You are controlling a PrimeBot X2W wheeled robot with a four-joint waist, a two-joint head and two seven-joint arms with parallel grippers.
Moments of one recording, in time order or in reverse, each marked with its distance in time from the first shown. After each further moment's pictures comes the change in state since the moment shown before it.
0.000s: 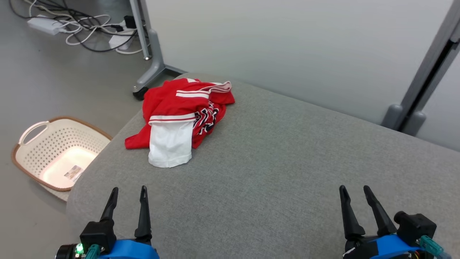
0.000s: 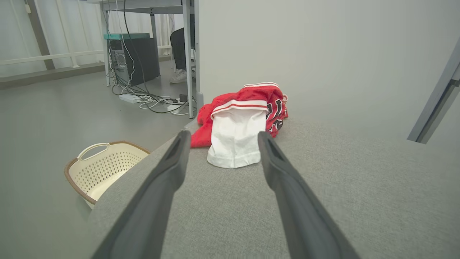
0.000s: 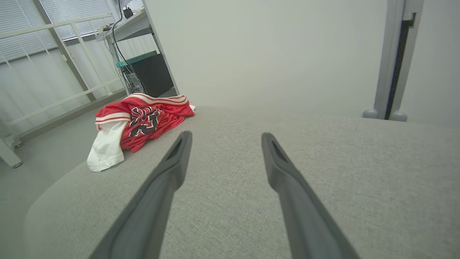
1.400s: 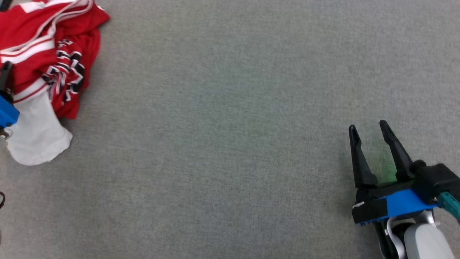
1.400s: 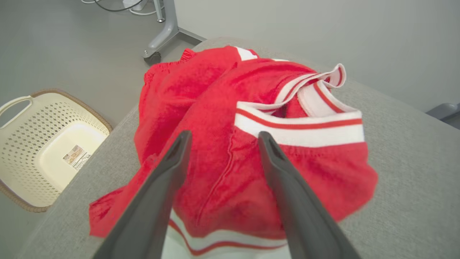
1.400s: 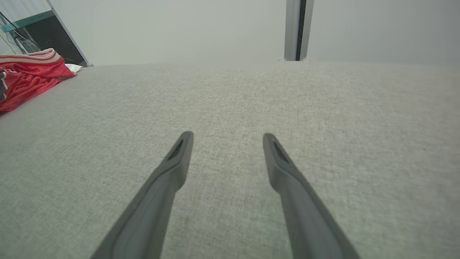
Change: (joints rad) left arm -0.680 0.303 0.258 0.259 -0.357 -0.119 0.660; right arm -0.124 -0.001 -0.035 -0.287 -0.199 0.000 0.142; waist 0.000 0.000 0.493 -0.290
